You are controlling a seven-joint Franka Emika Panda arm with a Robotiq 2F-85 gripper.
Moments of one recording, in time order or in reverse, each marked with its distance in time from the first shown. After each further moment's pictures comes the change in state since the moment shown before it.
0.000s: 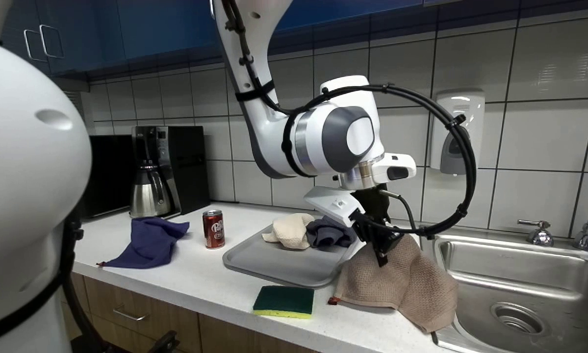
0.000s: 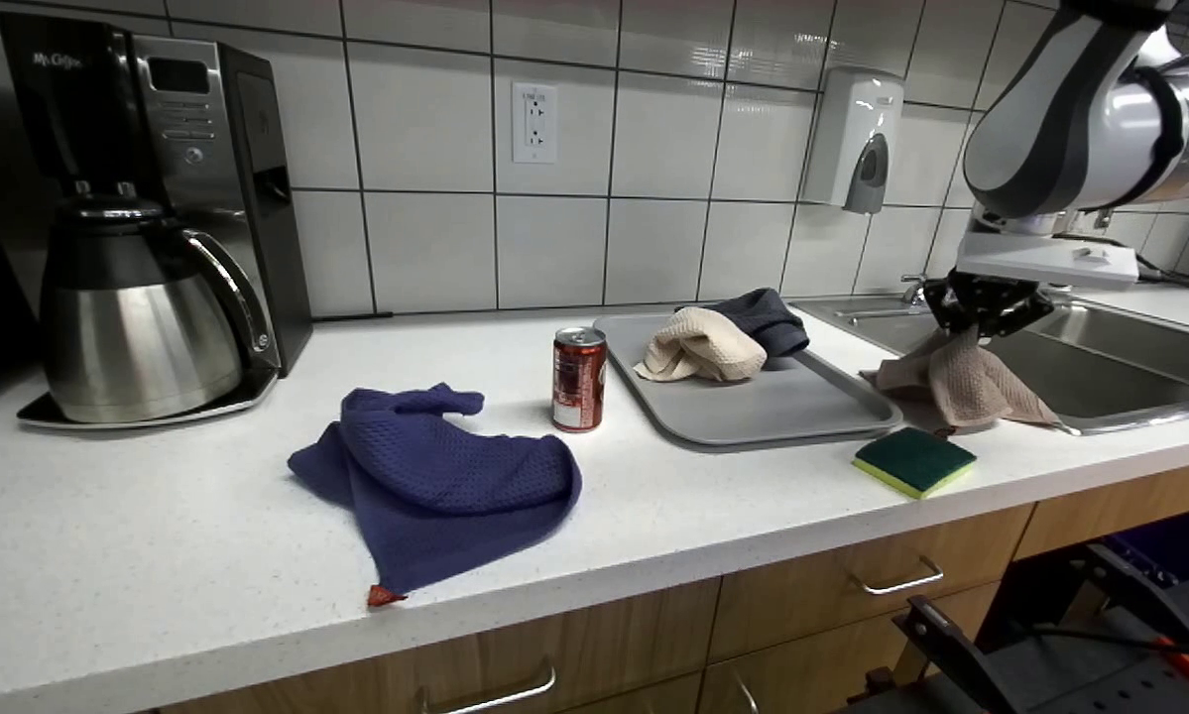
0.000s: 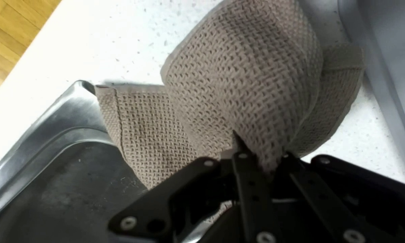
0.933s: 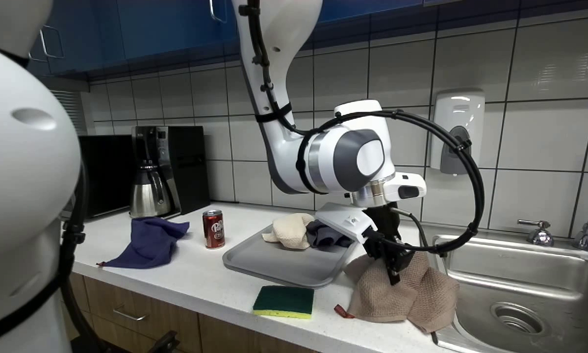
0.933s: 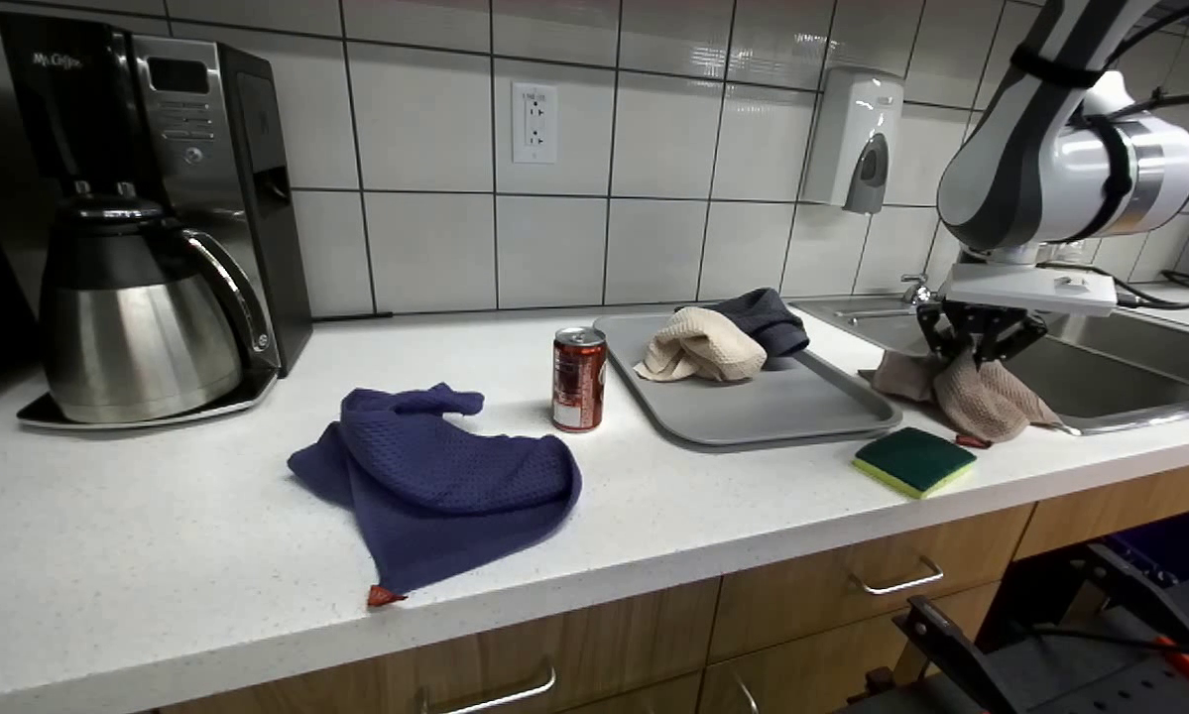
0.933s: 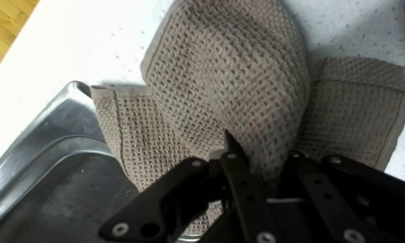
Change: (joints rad) arm -0.057 0.144 0.052 0.091 0.073 0.000 -0.051
